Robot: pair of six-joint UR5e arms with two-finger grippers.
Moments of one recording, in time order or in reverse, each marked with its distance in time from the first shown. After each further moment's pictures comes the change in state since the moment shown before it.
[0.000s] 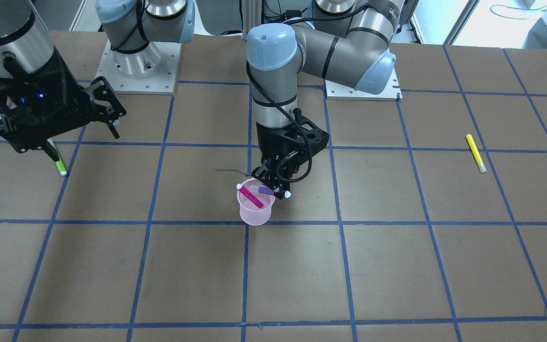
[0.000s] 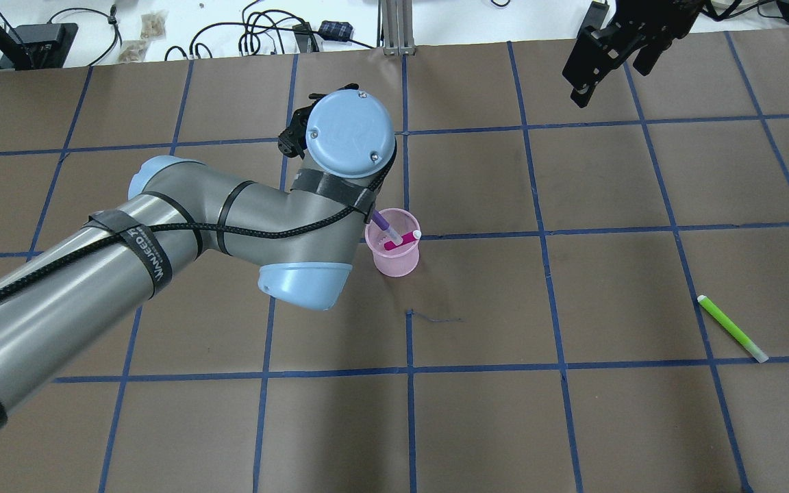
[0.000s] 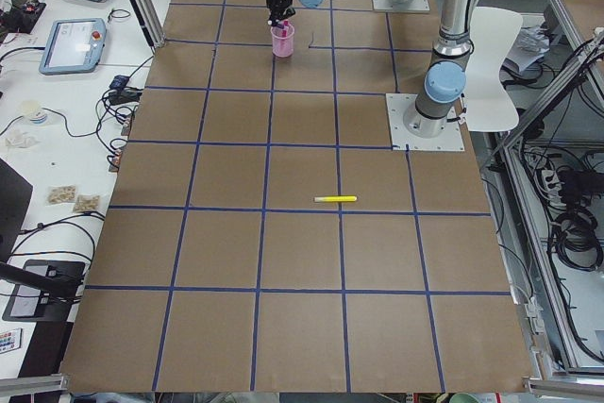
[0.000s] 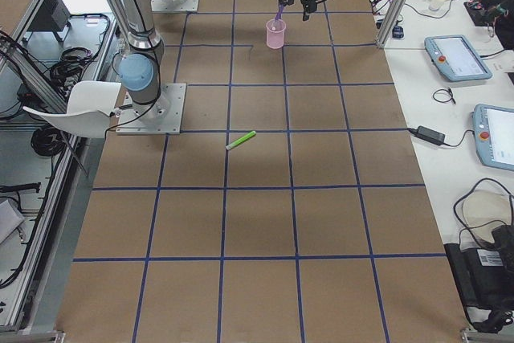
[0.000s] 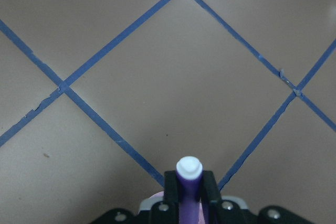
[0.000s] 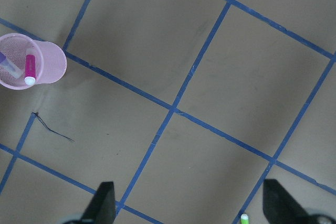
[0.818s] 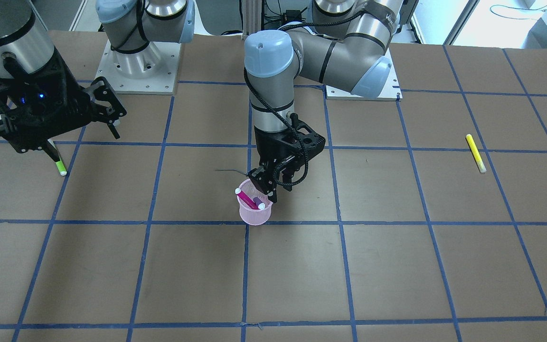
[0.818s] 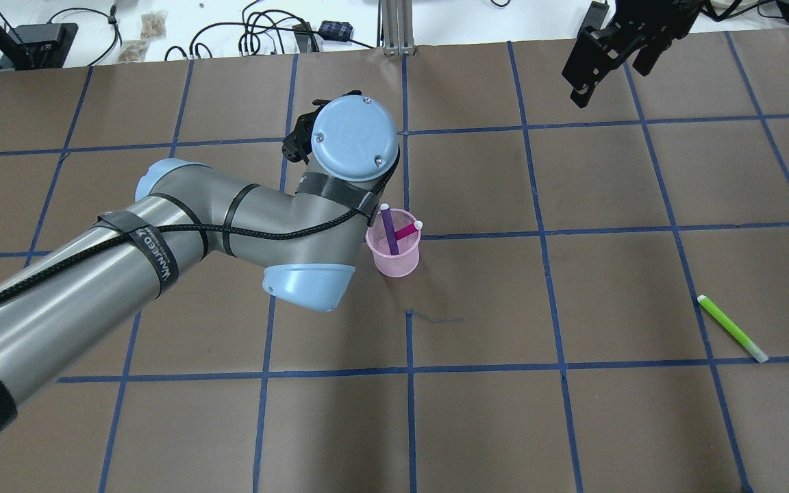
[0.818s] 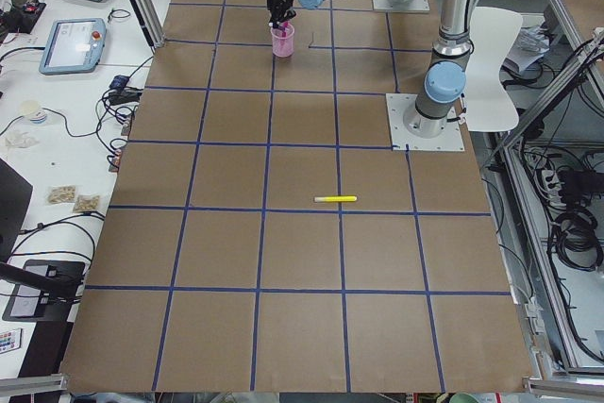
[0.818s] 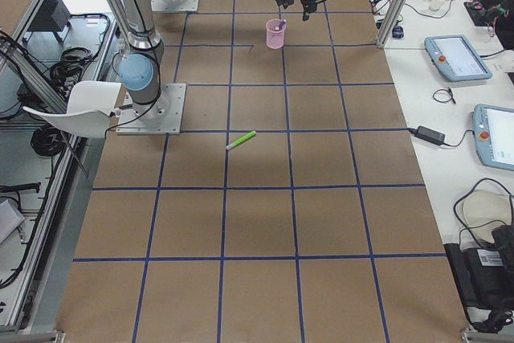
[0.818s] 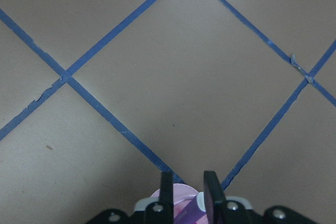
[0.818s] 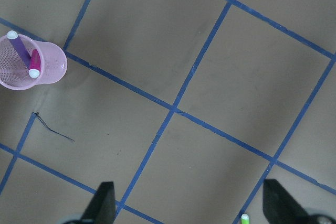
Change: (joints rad) left arm -0.002 -0.012 0.000 0.001 -0.002 -0.003; right arm 0.000 0.000 0.000 0.001 0.000 0.000
